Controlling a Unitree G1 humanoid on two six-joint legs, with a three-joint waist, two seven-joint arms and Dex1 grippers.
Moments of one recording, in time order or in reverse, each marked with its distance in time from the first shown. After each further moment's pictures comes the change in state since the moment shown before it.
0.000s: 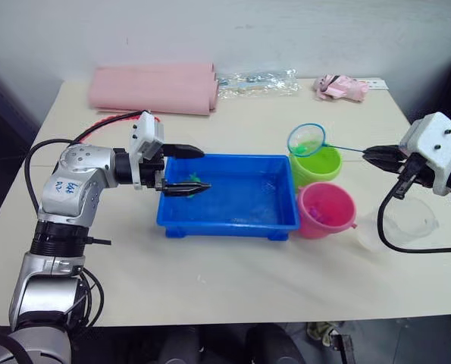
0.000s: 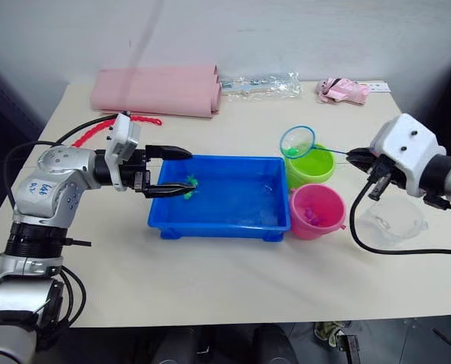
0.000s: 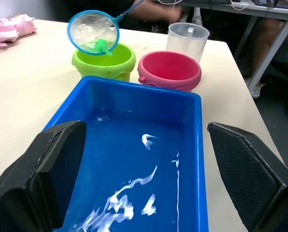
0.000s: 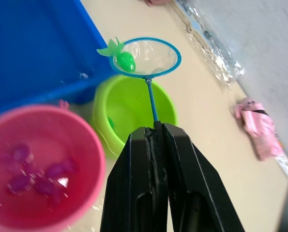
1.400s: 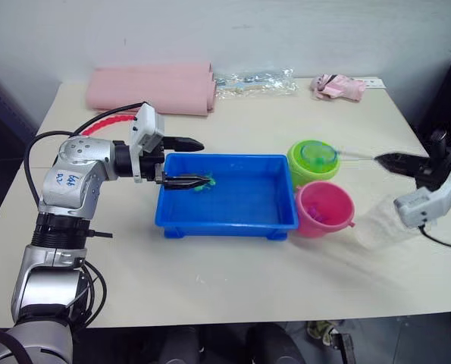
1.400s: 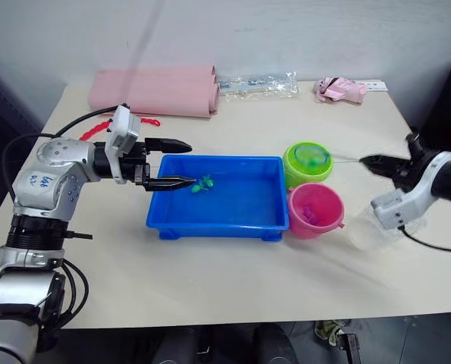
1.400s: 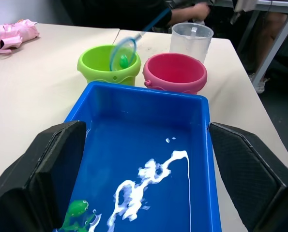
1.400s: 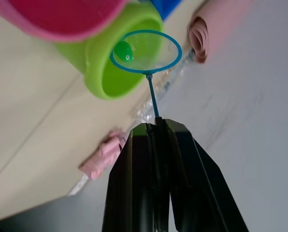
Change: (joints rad) left arm -0.046 -0.003 0.000 0.043 0.026 -0.012 -0.009; right arm -0.083 -0.291 0.201 0.443 -0.872 -1.226 -0.652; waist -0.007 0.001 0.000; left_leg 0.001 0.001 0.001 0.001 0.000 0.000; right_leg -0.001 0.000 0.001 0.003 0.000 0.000
